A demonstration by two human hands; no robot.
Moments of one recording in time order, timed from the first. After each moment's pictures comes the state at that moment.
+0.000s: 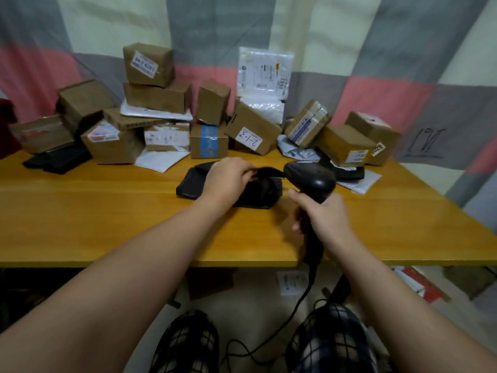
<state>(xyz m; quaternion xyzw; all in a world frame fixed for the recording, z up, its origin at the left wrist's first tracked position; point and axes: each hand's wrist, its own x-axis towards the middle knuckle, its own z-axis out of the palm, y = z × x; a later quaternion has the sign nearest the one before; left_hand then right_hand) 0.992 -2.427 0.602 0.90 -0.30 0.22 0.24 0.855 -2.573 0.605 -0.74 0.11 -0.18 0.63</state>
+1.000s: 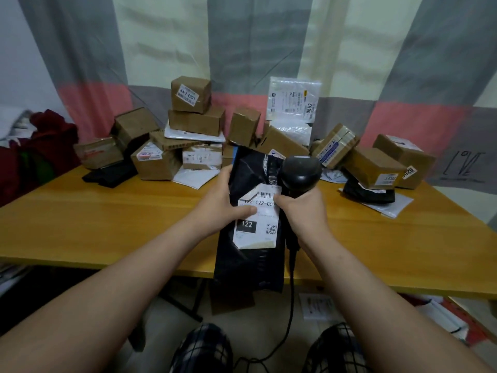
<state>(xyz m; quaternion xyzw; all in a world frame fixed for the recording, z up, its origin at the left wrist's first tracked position) 0.941 -2.342 0.635 0.84 -0.24 0.05 0.48 0.915 -2.508 0.620 -0.74 0.10 -0.24 0.62</state>
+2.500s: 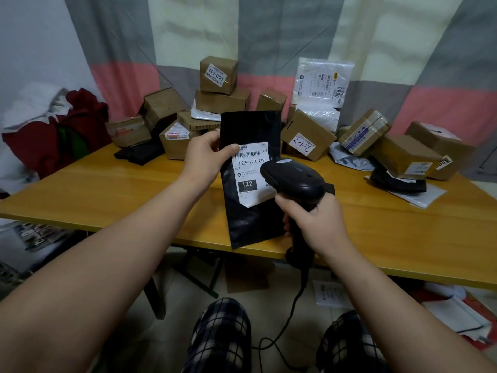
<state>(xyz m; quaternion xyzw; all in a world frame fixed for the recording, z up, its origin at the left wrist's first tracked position) 0.966 -2.286 0.650 0.78 -0.14 0.21 0.58 0.854 -2.477 0.609 -0.77 -0.10 -0.19 0.60</state>
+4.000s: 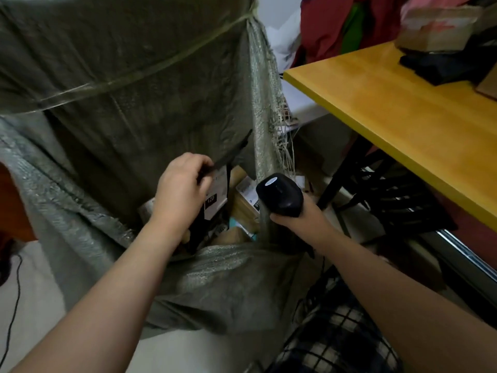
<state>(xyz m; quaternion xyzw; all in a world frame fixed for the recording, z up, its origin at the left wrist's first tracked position) 0.691 -1.928 0.481 0.89 0.30 0.29 0.16 0.855 -2.097 0.423 -0.77 -0.33 0.29 0.46</state>
